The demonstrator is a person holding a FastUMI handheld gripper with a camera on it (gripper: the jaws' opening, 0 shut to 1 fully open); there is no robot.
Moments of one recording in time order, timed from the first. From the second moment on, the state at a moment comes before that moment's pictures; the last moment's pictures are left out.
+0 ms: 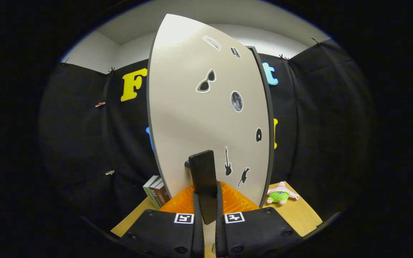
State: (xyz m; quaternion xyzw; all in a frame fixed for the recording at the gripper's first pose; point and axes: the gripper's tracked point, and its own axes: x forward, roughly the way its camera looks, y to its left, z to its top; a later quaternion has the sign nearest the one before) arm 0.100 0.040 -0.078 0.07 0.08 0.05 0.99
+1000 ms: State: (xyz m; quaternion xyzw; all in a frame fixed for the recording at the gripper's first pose) arm 0.081 -0.034 -0.076 0.05 0.08 -0.07 0.99
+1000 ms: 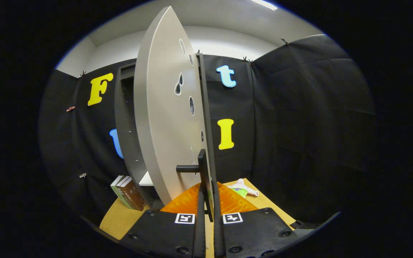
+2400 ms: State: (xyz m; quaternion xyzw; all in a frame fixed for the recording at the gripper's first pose) arm 0.078 0.057 -0.219 0.01 0.20 0.05 0.98
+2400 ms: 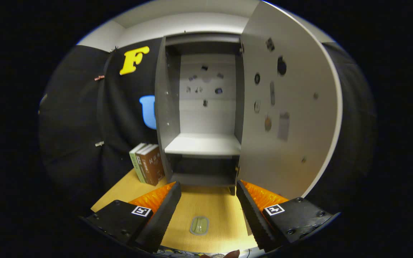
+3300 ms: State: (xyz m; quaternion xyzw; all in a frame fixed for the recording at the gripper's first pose) arm 0.099 0.101 -0.581 0.01 0.48 0.04 0.87
